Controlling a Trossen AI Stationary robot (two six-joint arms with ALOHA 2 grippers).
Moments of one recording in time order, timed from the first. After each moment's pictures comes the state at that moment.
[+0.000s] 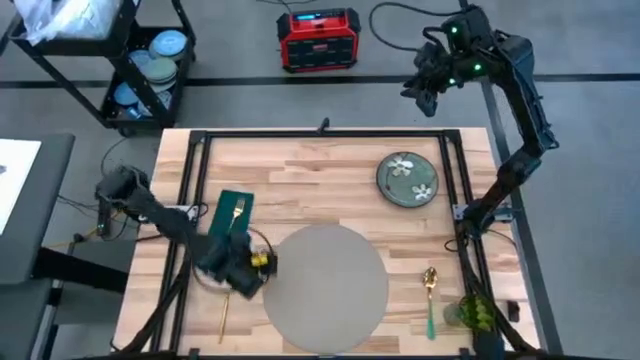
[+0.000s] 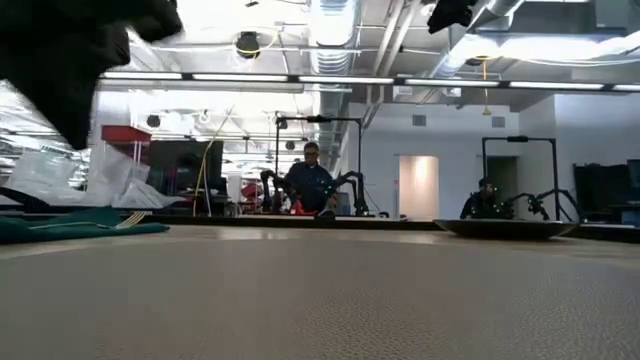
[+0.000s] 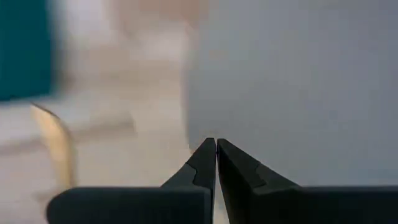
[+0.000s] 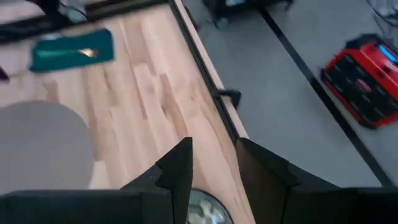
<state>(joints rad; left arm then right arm) -0.66 1.51 1.02 -0.85 -0.29 -2.04 -0.88 1.66 2.33 -1.49 -0.37 -0.41</state>
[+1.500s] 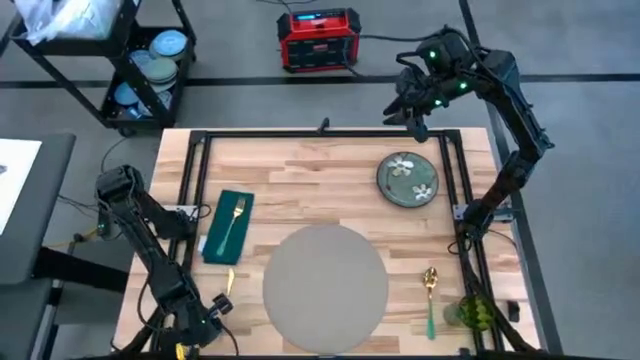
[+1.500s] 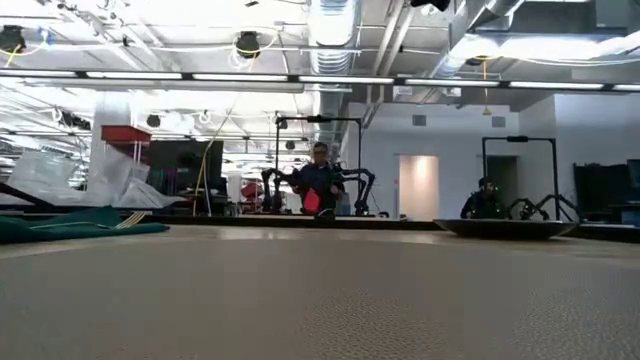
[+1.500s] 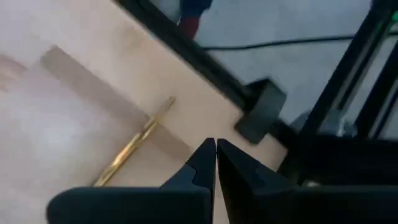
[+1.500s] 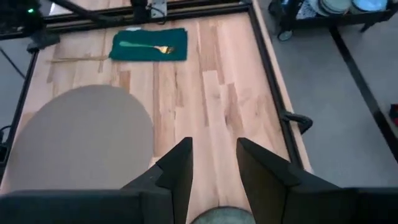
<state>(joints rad) -1.05 1.46 0.84 -0.50 0.21 -0.24 -0.63 1.66 2.33 -1.52 -0.39 -0.39</state>
